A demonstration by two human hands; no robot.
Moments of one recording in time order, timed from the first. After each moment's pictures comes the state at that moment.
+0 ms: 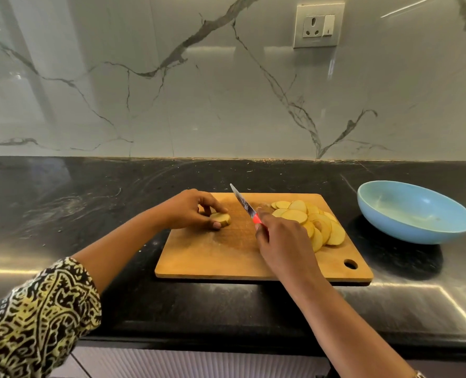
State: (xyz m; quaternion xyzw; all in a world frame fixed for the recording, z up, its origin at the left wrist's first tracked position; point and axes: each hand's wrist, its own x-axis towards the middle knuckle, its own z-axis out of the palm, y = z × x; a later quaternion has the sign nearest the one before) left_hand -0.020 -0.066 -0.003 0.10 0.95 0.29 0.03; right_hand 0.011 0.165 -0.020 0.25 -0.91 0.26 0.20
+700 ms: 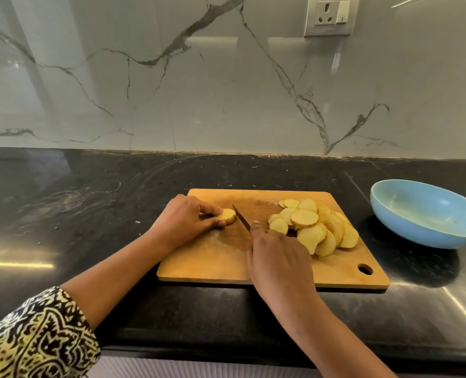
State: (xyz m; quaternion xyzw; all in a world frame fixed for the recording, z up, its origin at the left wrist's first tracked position) left_hand 0.007 -0.055 -0.022 0.03 0.96 0.21 -0.17; right_hand 0.027 0.144 -0.031 0.25 -0.94 0.11 0.19
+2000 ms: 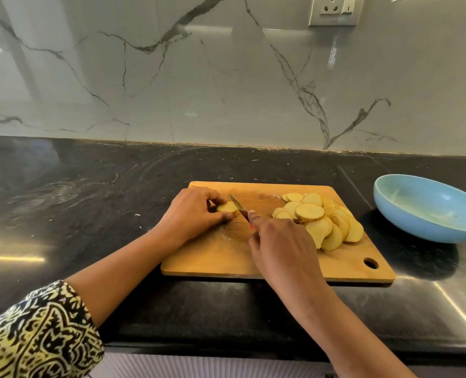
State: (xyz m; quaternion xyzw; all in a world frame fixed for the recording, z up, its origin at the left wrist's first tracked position) left_hand 0.004 -0.044 -0.020 -0.01 0.96 0.25 -0.15; right_hand 0.031 0.140 -0.018 0.28 -0.93 0.16 0.19
